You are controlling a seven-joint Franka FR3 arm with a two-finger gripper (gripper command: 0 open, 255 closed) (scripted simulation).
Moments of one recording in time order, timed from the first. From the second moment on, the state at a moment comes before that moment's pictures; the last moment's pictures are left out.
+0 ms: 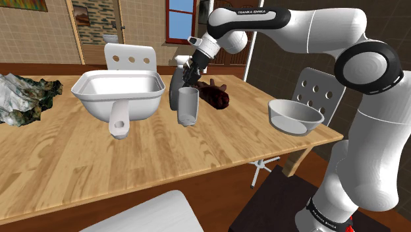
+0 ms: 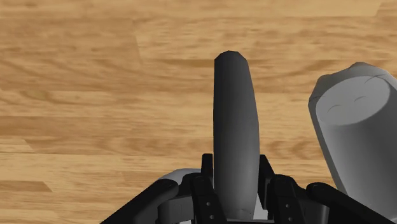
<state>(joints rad) 0.32 0.14 -0.26 -1.61 0.55 1.97 -1.23</state>
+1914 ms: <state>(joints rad) 0.28 0.23 -0.27 -1.21 0.55 1.67 -1.10</state>
